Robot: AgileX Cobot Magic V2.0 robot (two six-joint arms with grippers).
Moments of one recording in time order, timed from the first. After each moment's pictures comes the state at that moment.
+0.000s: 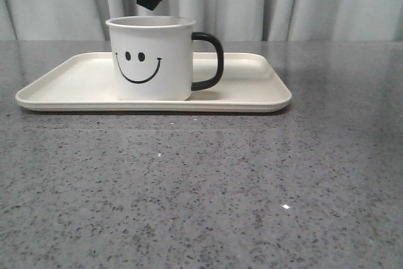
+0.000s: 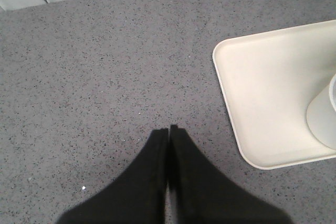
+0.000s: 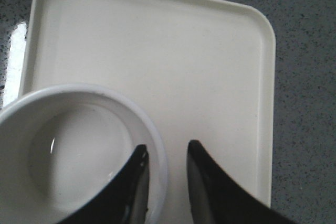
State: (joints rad) left arm 0.07 1.15 -1.56 -0.14 1.24 0.19; right arm 0.60 2.11 -2.25 0.33 1.25 -1.11
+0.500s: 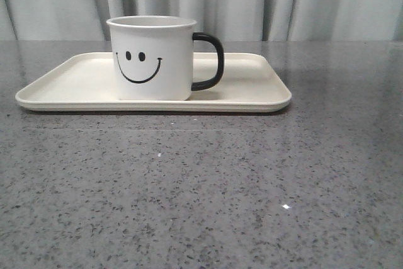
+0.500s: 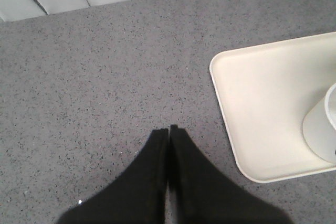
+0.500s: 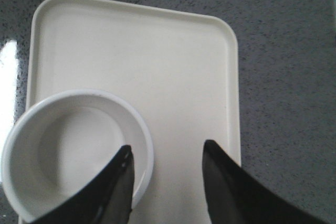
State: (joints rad) left arm 0.07 1.15 -1.56 -0.16 1.20 0.19; right arm 0.59 2.00 -2.25 0.31 1.25 -1.02
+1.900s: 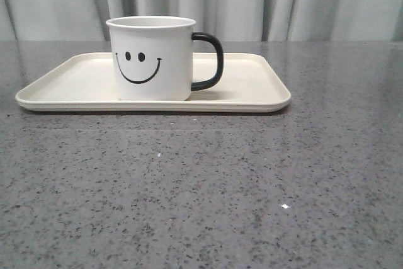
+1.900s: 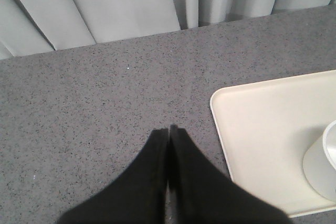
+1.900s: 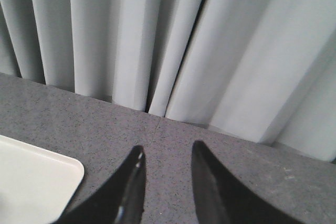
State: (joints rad) left arm 0.07 1.15 -1.56 -0.18 1.09 0.19; right arm -0.19 1.04 -1.43 0.54 0.78 -0.59
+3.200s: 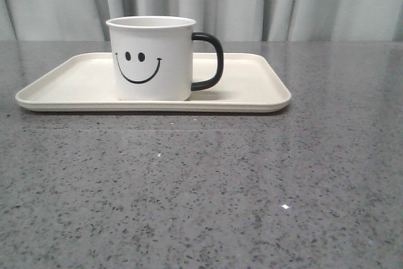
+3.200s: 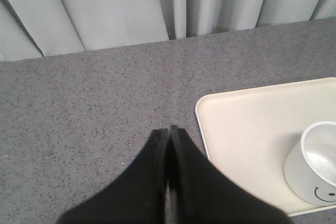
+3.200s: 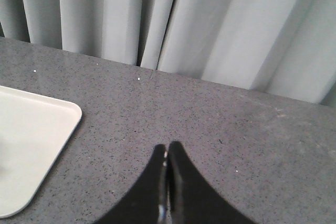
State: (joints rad) left arm 0.07 1.07 -1.46 -0.24 1.03 0.19; right arm -0.19 0.69 -0.94 0.51 0.65 -0.59
